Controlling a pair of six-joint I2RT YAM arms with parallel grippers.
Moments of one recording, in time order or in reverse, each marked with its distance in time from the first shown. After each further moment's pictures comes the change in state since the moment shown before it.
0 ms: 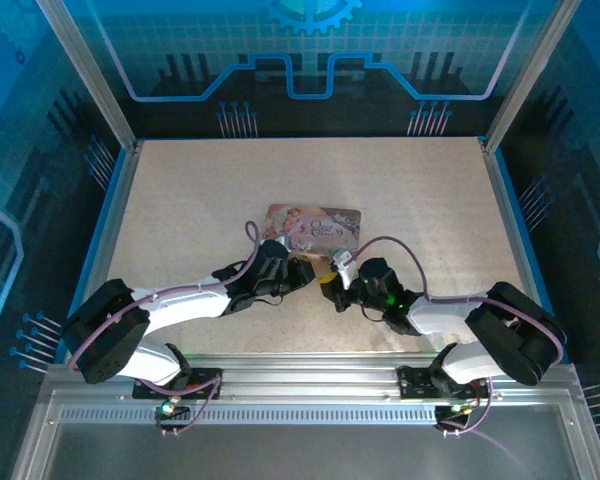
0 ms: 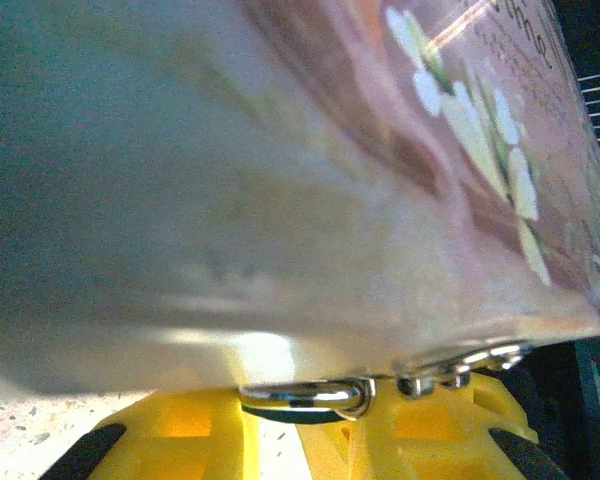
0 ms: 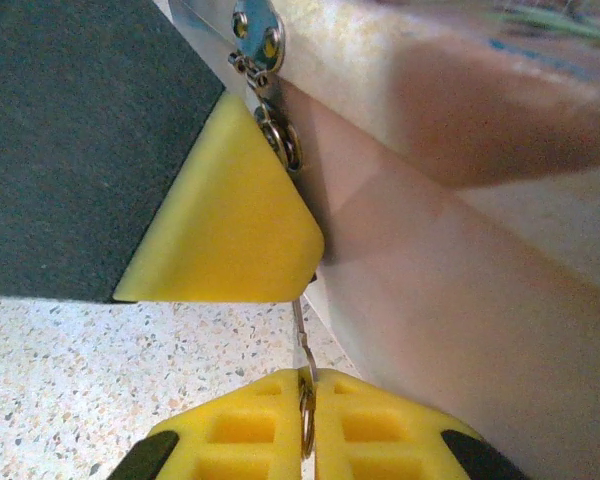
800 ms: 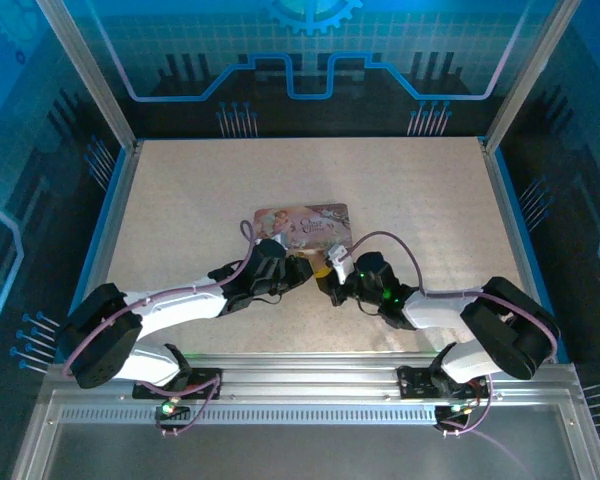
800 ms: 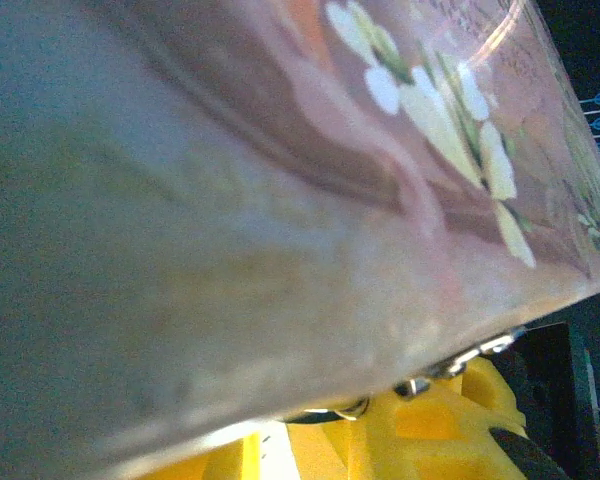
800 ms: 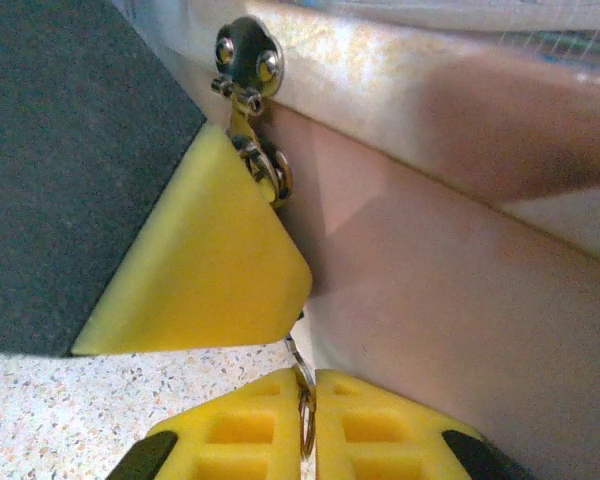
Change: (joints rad) left arm 0.000 -0.039 0.000 -0.022 -0.019 -0.036; right arm -0.012 0.035 0.063 -0.005 -0.020 -0.058
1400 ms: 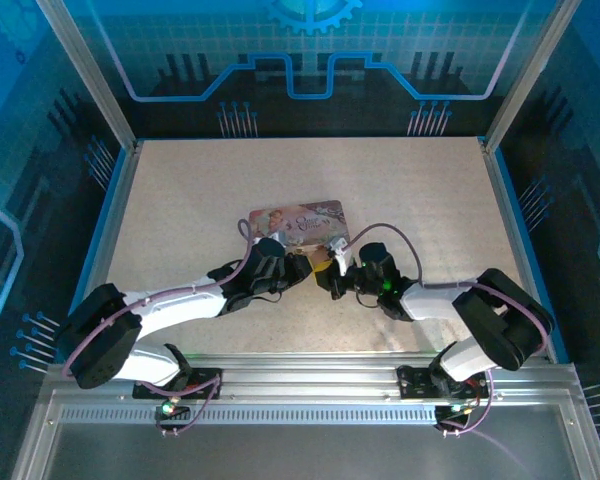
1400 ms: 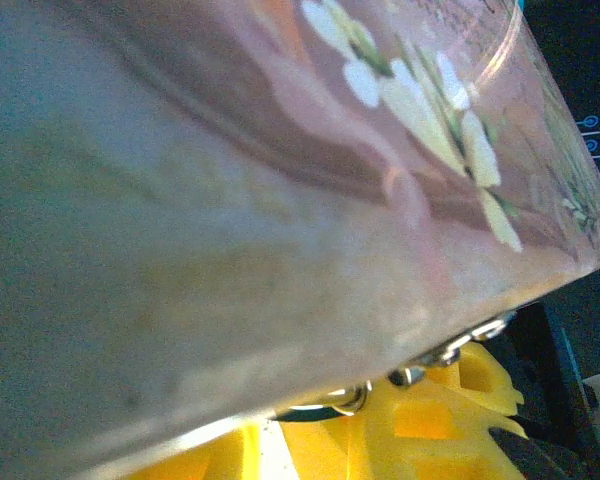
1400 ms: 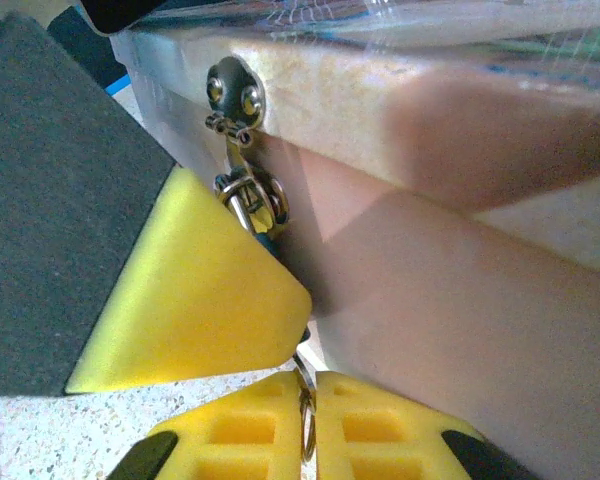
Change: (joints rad) left arm 0.005 0.000 0.000 0.016 -0.024 -0.015; right arm -0.068 0.066 0.037 0.051 -0.159 0.097
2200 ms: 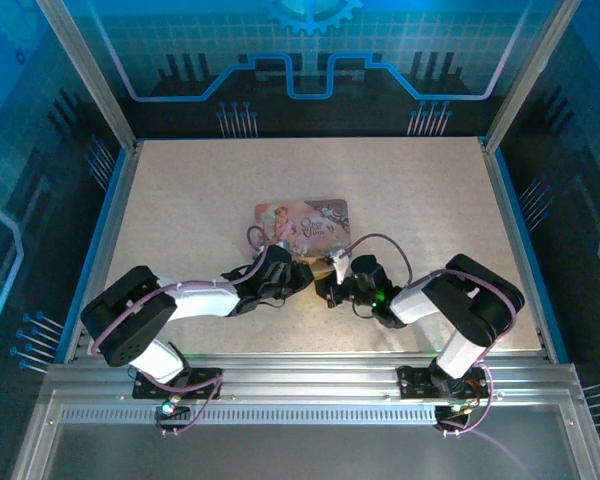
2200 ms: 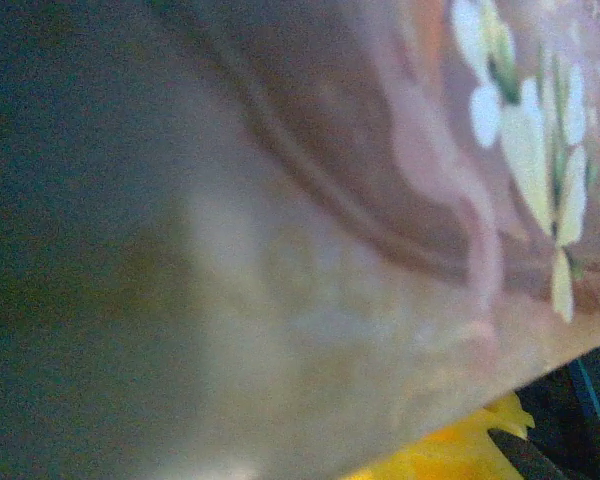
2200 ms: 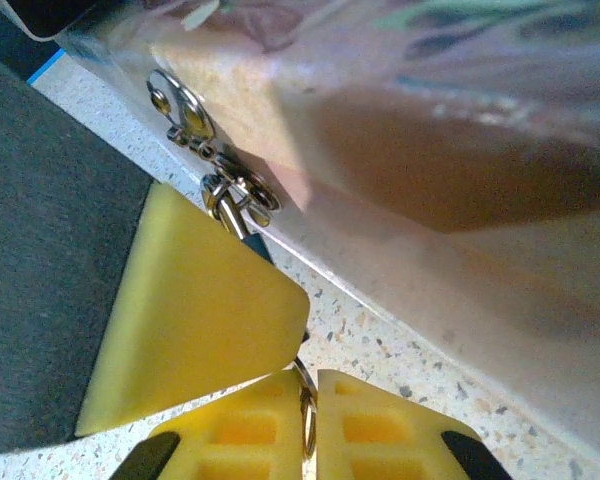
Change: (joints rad) left arm 0.009 0.170 -0.049 0.152 0.021 0.000; right arm 0.056 0.179 -0.051 0.154 0.126 0.147
